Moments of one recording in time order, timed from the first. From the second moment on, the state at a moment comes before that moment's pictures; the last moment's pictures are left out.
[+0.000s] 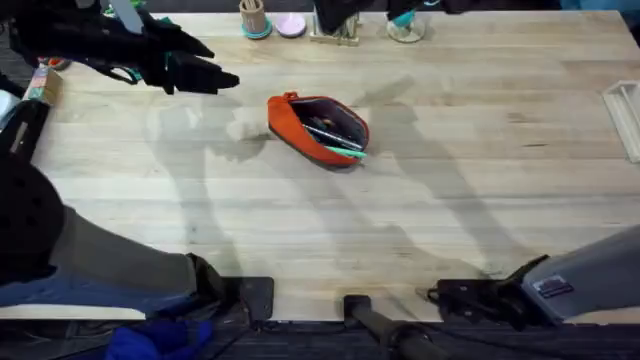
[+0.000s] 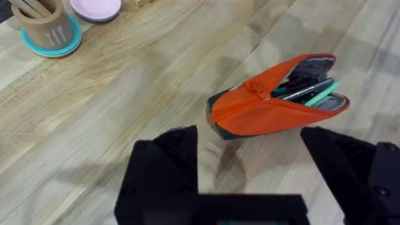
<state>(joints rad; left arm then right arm) 0.40 1.69 1.42 -1.16 0.95 1.09 0.54 1.75 2.00 -1.23 -0.11 0.15</state>
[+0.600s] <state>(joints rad) 0.40 1.69 1.42 -1.16 0.95 1.09 0.61 1.93 2.10 -1.17 -0.13 0.30</state>
